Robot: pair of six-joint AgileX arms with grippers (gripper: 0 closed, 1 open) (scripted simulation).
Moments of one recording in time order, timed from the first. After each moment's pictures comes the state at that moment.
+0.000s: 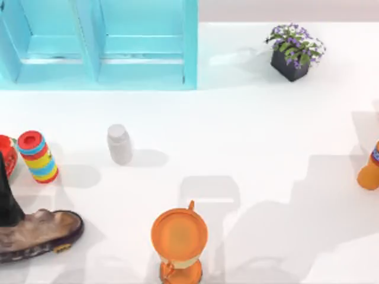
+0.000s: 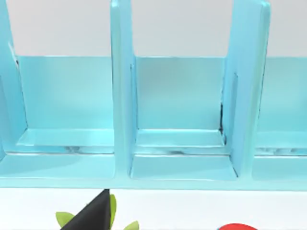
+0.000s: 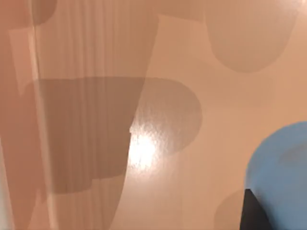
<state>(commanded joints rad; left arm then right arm) 0.00 0.00 0.00 0.00 0.00 0.00 -0.37 1.78 1.38 -1.12 0.01 -0.36</state>
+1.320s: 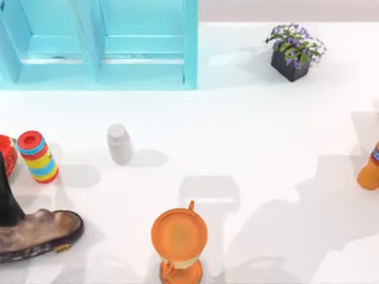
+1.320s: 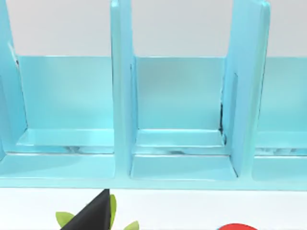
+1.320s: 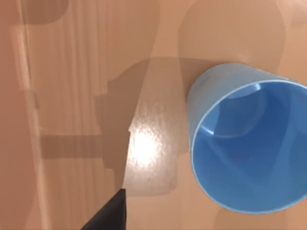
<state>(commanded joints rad) 0.00 0.00 0.00 0.00 0.00 0.00 -0.37 1.79 1.36 -1.10 0.01 -0.36</state>
